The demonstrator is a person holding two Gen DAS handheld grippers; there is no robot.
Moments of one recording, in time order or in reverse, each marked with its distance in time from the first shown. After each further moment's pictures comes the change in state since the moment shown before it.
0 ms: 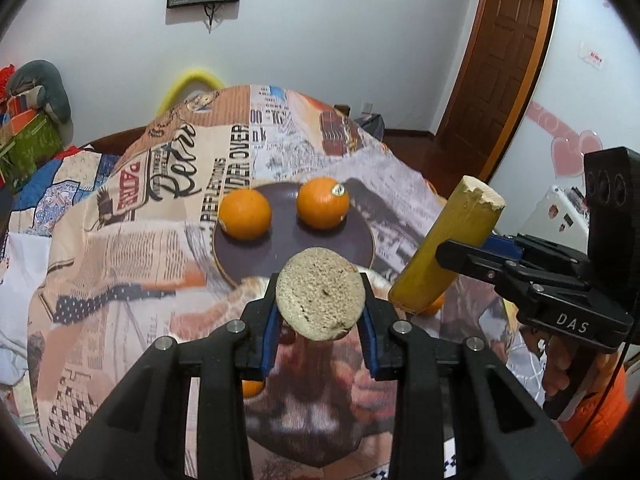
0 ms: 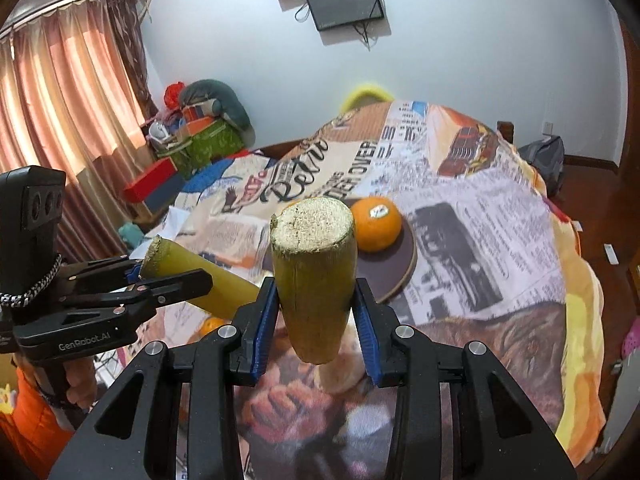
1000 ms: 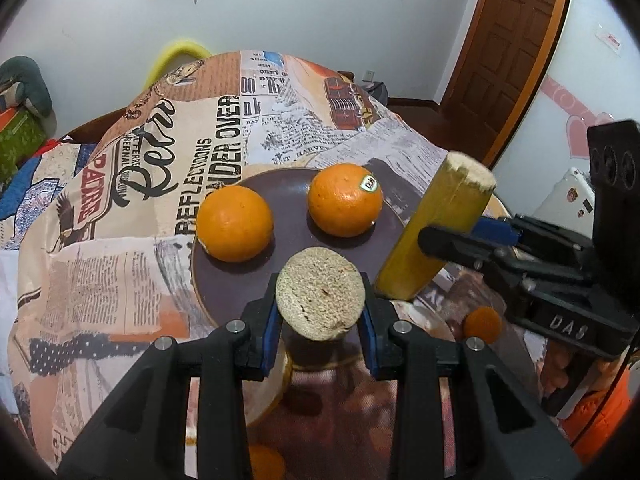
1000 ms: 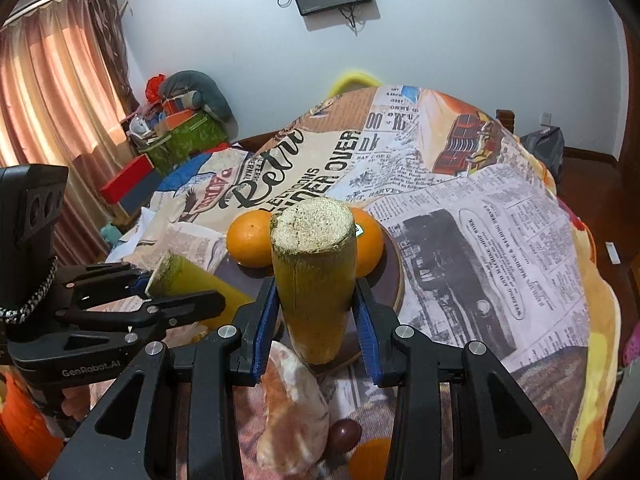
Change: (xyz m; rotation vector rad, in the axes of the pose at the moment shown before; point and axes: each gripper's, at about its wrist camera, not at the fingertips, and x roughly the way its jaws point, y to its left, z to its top) left arm 0.098 0.022 0.031 0.028 0.128 -0.002; right arm 0.072 -0.032 0.018 0.013 0.049 -0.024
